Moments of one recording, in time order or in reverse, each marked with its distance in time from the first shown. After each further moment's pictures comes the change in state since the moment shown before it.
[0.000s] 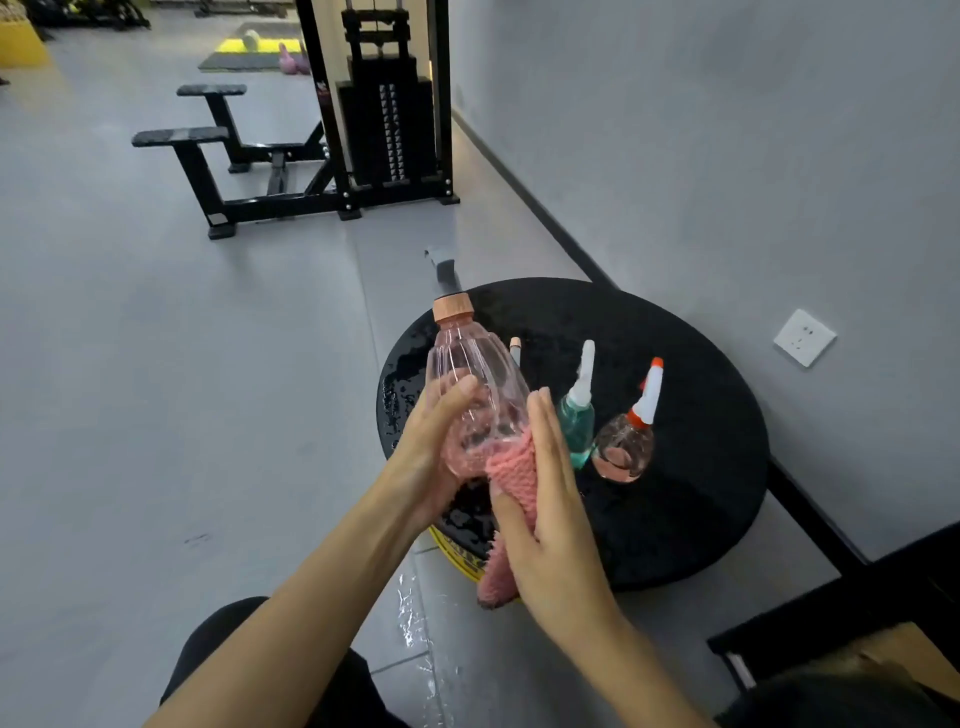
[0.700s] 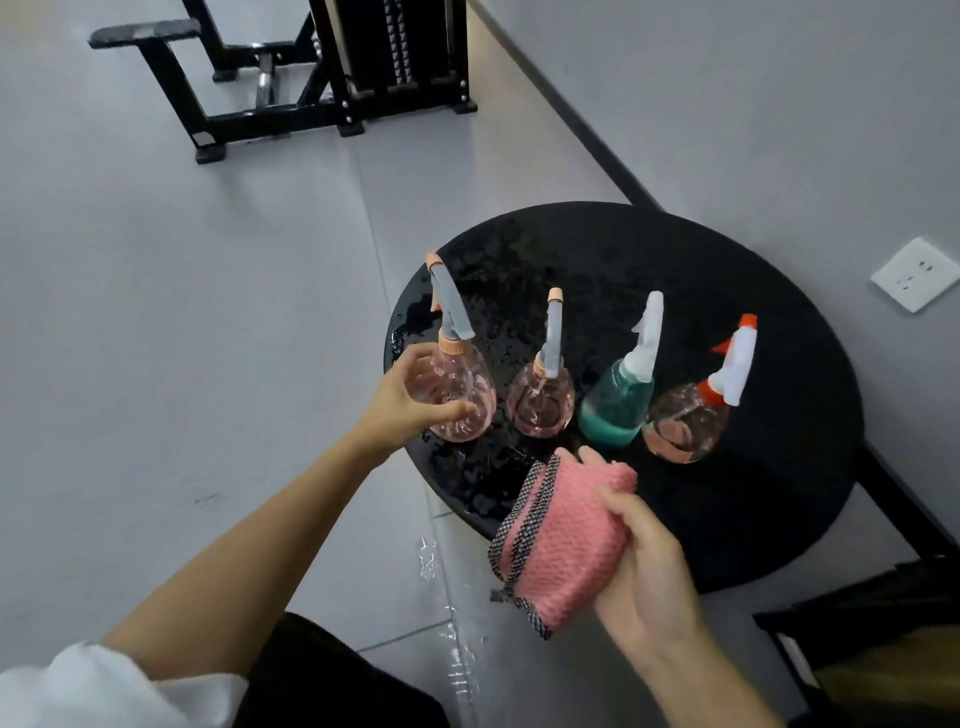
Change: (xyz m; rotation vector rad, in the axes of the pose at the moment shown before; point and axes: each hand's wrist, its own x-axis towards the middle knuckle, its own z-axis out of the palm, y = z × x) left_hand 0.112 -0.061 -0.143 0.677 0.134 -0.037; right_hand 0.028 0.082 0.001 1.109 0.263 0.882
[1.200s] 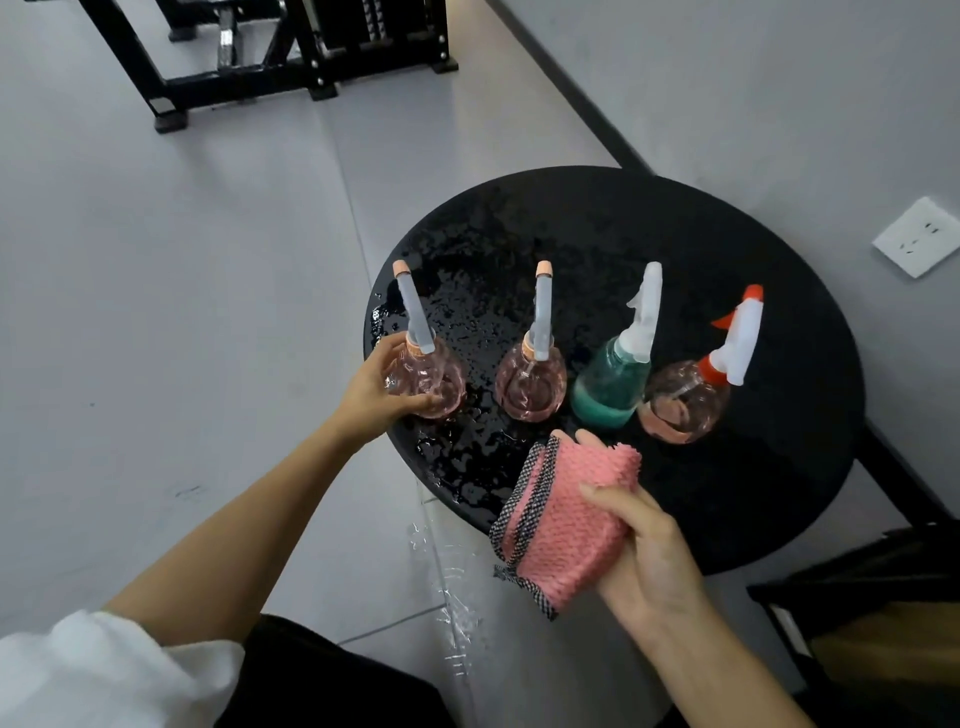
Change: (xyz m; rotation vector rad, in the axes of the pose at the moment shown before) left_hand 0.025 -0.037 -0.010 0.140 -0.039 -0.015; right_hand 0.025 0.000 -0.020 -0.028 -0.005 0.032
